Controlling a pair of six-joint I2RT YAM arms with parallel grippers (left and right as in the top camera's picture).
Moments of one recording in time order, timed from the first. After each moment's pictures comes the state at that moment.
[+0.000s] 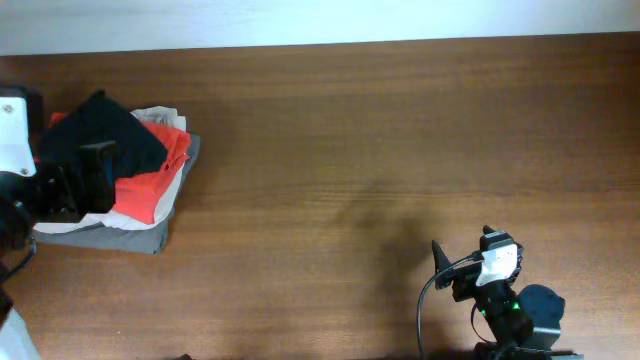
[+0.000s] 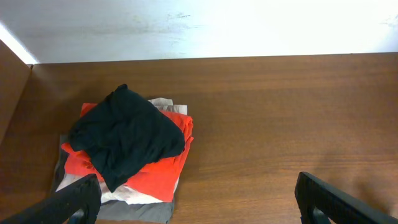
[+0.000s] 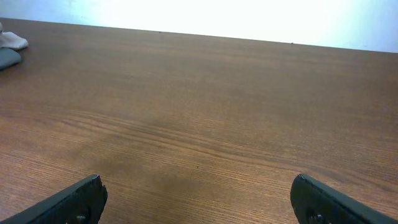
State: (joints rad) left arm 0.44 1.29 2.07 -1.46 0.44 0.29; right arm -0.17 0.01 0.13 -0.43 -0.39 -0.13
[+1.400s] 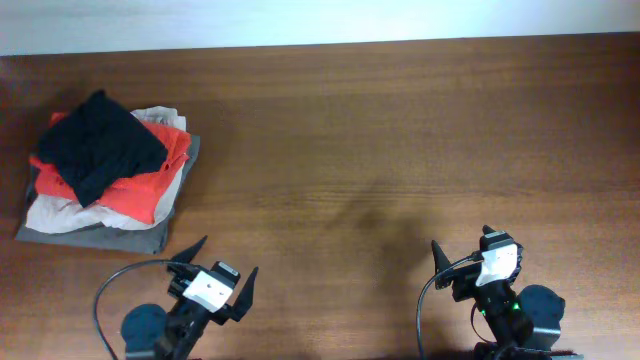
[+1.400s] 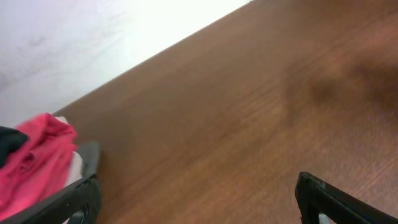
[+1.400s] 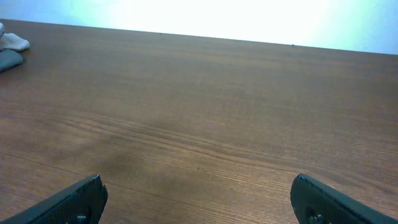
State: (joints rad) left arm 0.02 0.04 0.21 -0.49 0.46 0.45; right arm -0.17 0.01 0.13 -0.42 -0.39 -0.13
